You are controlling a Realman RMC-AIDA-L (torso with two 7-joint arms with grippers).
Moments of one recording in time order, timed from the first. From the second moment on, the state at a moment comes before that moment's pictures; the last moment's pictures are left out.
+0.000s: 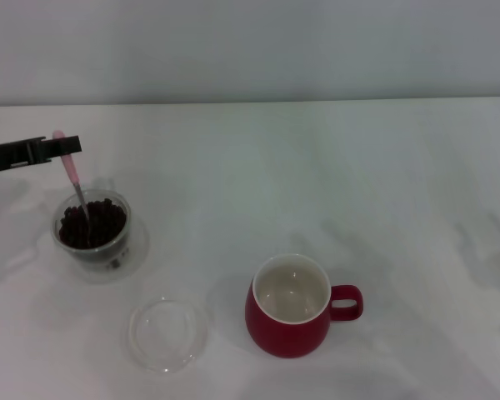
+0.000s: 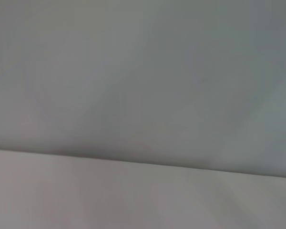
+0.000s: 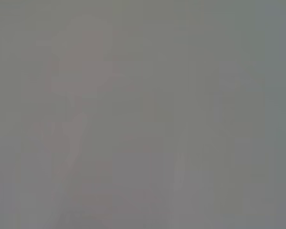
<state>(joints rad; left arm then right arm) -0.60 -1.90 0.97 0.56 1.77 1.10 -2.02 0.29 2.01 -0.52 0.22 -1.11 -2.03 0.04</state>
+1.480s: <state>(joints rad) -0.51 -1.97 0.75 0.38 1.58 1.11 -2.02 0.31 2.01 -0.52 0.18 -1.11 -1.95 0.04</state>
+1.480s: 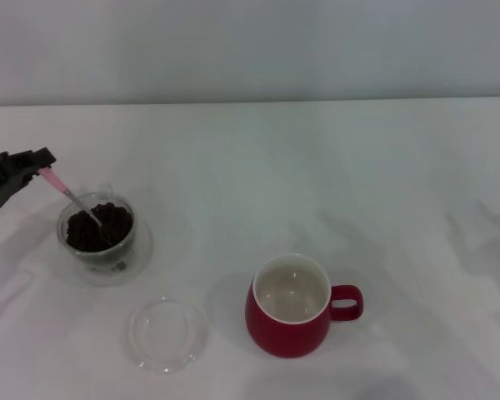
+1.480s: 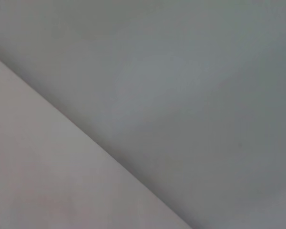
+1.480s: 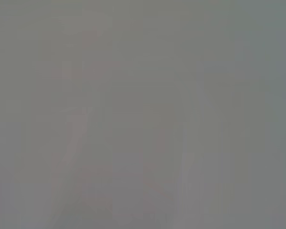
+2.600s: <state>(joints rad) -0.40 -1.99 0.74 0.39 1.41 1.25 -1.92 0.34 2.01 -0.52 0.17 -1.11 -1.92 0.06</state>
